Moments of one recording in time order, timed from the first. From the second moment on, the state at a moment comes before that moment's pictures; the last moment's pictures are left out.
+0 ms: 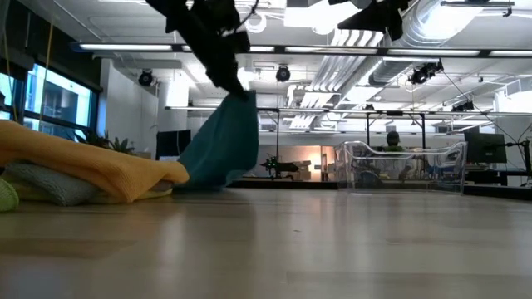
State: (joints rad) left arm 0.64 1.62 1.37 -0.62 0.15 0.40; right arm 0.12 1.02 0.81 -0.01 0.52 0.33
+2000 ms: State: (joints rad) left arm 0.17 1.54 1.37 -0.38 -0.43 -0.47; right arm 0.08 1.04 0.53 -0.23 0.09 0.29
